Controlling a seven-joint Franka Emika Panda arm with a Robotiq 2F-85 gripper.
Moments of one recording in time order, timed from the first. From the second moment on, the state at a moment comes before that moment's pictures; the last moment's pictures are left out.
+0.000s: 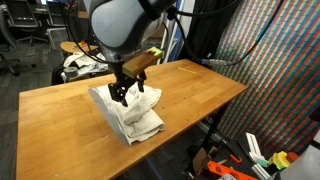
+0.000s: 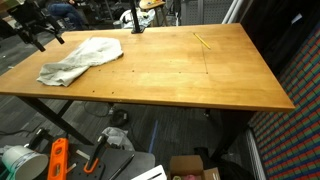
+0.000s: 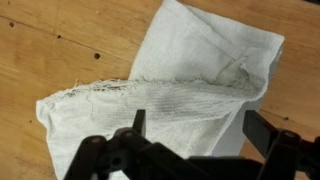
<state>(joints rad) 0.26 0.19 0.19 -2.08 -0.25 2.09 0.24</state>
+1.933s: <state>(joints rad) 0.11 0.27 0.05 -2.30 -0.15 2.30 0.07</state>
